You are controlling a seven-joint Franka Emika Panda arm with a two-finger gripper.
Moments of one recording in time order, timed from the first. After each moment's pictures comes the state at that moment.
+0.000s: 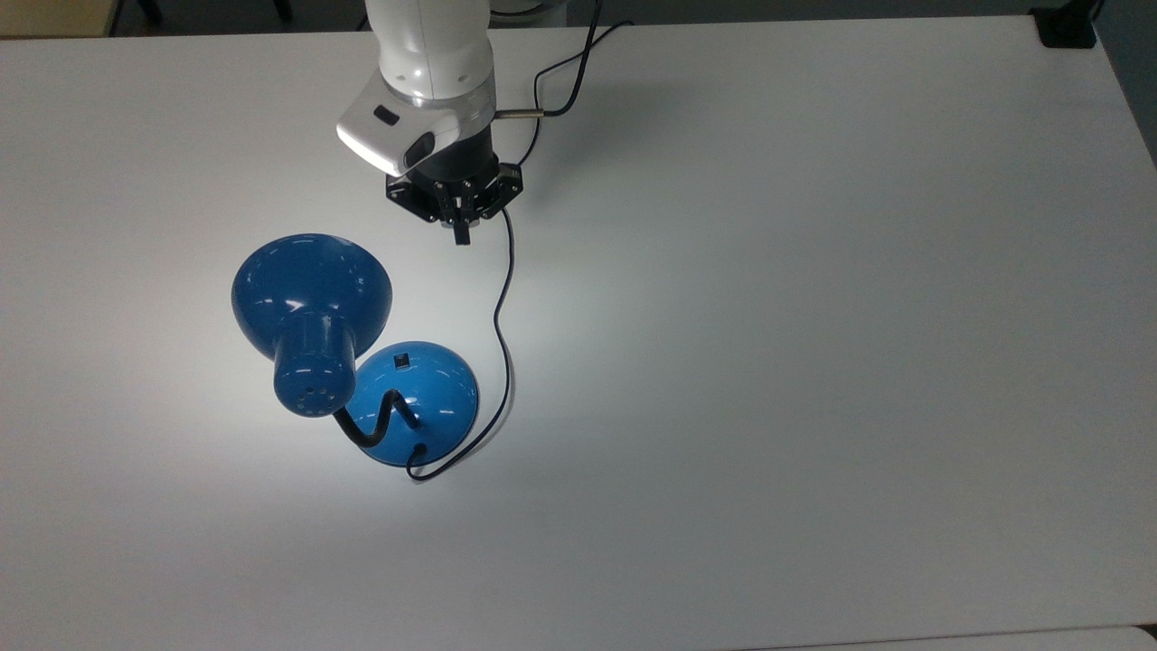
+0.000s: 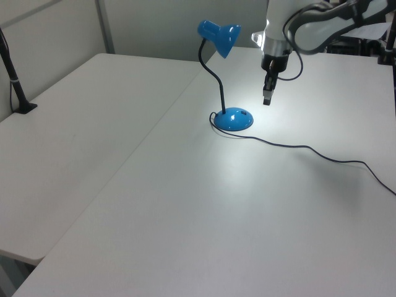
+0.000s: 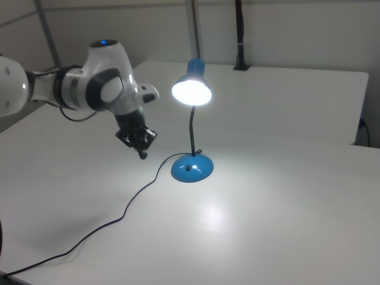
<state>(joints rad) -0.12 0.16 0.14 -1.89 -0.07 2.15 -0.08</state>
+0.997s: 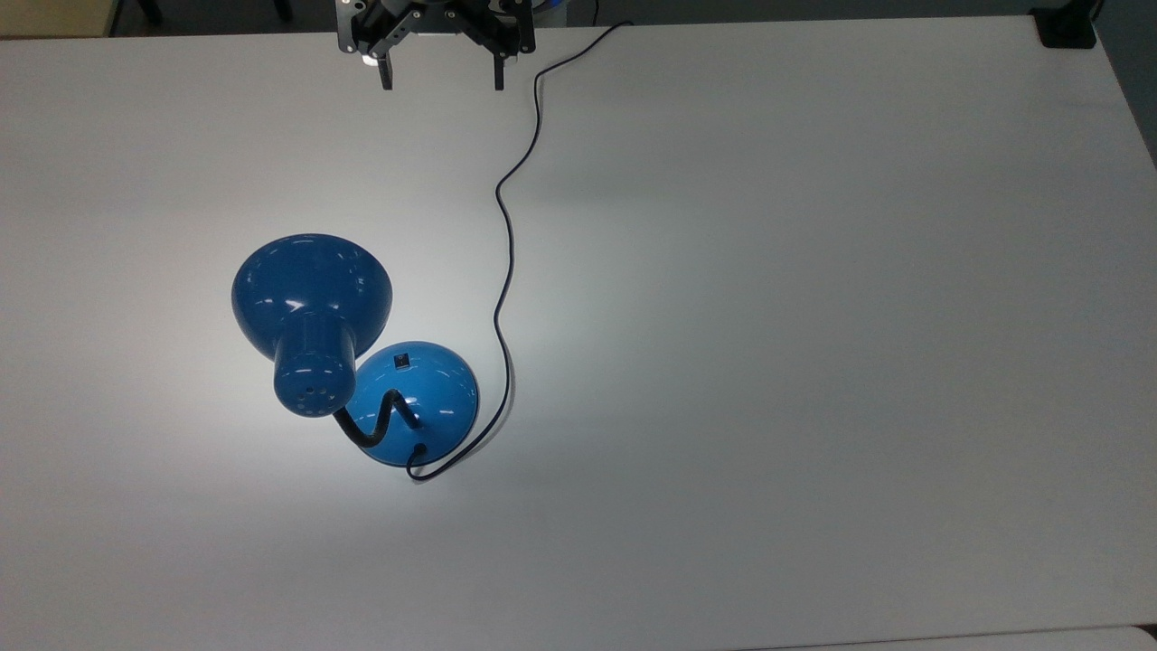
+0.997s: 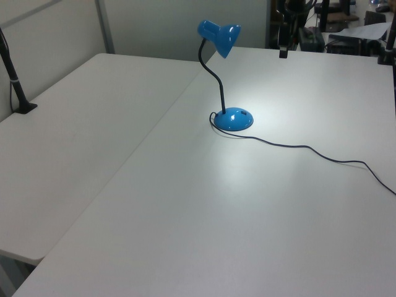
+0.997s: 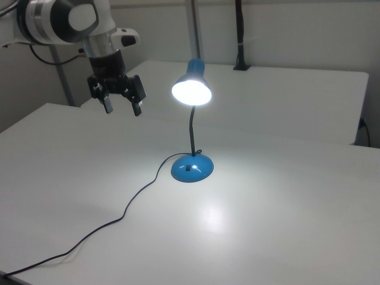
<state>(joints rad) -0.10 0.05 0.13 -1.59 -0.07 1.68 -0.05</state>
